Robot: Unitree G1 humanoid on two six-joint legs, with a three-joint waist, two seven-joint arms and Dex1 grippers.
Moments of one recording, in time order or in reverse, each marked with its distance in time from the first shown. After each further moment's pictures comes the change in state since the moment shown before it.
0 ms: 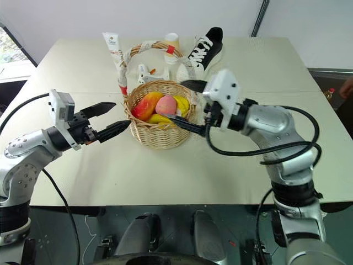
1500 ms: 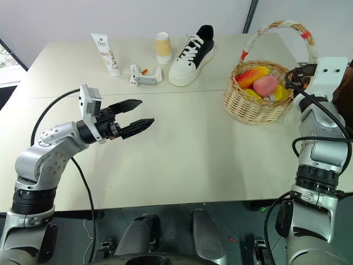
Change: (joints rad) left arm -0.147 -0.108 -0.158 0.120 0.043 -0.051 -0.055; right arm -0.053 -0.018 -0.386 0.546 -0.227 -0.204 -0.626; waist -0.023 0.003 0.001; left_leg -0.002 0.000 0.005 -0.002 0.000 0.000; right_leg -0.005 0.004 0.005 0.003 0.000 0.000
